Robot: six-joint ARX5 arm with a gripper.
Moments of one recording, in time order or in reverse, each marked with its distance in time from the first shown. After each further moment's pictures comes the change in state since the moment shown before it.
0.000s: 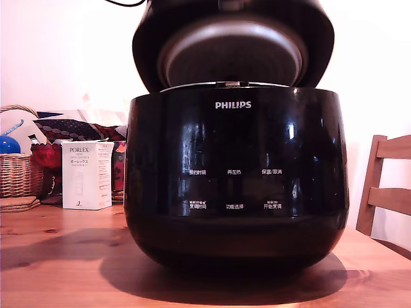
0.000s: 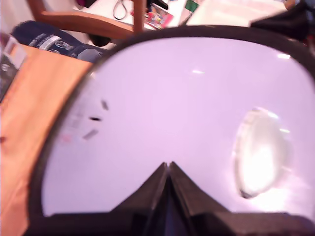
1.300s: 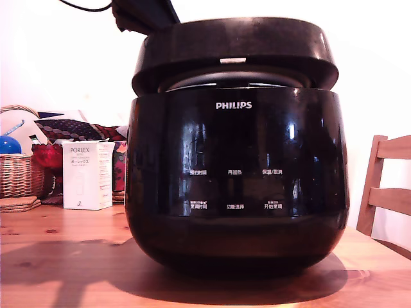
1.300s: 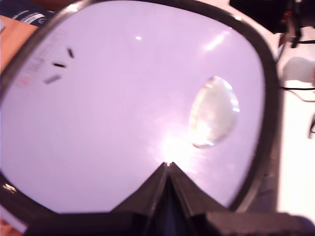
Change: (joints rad) arm -0.001 -0.222 -0.380 0.135 0.028 -0.061
